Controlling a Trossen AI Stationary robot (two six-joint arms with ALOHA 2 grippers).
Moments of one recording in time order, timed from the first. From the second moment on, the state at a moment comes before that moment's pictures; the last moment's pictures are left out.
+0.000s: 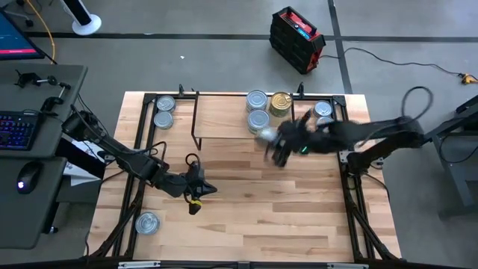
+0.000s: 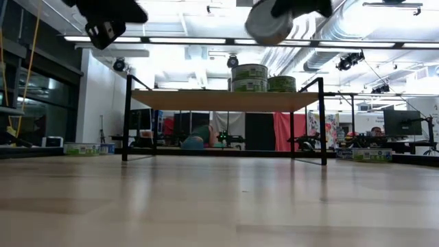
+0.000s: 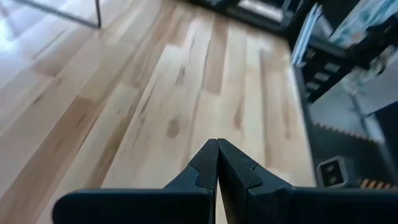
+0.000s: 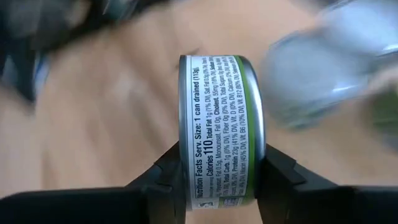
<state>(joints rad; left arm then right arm) -0.51 1.26 0.78 -0.12 -0.41 -0.60 0.15 1.35 1.36 -0.83 0.43 0.58</state>
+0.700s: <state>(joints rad) -0.56 1.26 0.78 -0.22 -0.35 -0.72 -0.49 1.43 1.36 -0.48 0.00 1.19</state>
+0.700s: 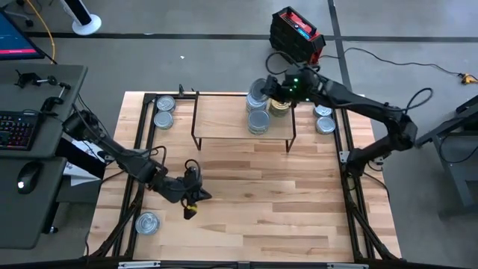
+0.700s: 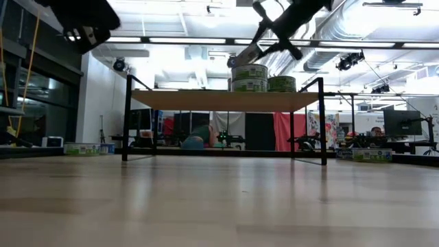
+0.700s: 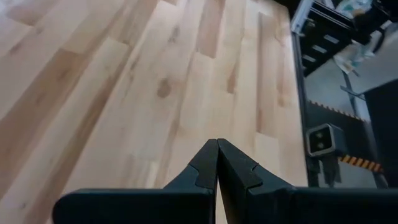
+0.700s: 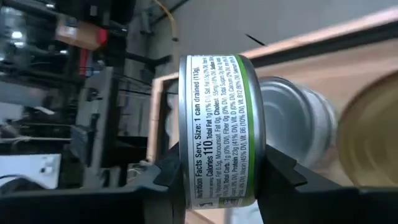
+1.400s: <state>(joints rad) -0.59 1.26 0.78 -0.22 -0.45 -0.78 -0.49 1.52 1.36 -0.46 -0.03 1.10</state>
